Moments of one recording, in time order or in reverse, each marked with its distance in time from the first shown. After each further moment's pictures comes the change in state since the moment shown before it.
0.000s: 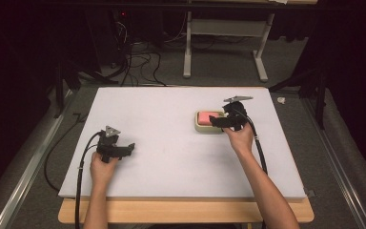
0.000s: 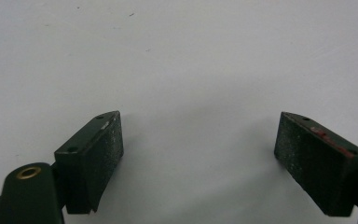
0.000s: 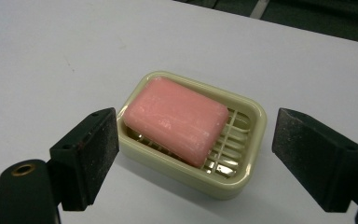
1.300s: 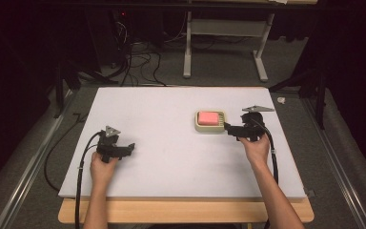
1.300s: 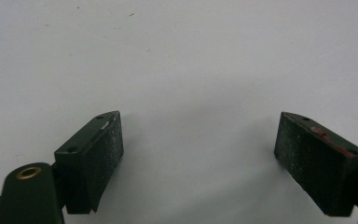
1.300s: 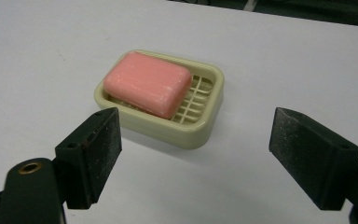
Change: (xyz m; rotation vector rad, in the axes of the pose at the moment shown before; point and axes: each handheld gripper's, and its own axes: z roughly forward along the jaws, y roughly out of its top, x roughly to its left) left arm 0.000 0.000 0.000 0.000 0.000 0.000; right arm -0.026 -0.037 -0.040 -0.048 -0.013 0.058
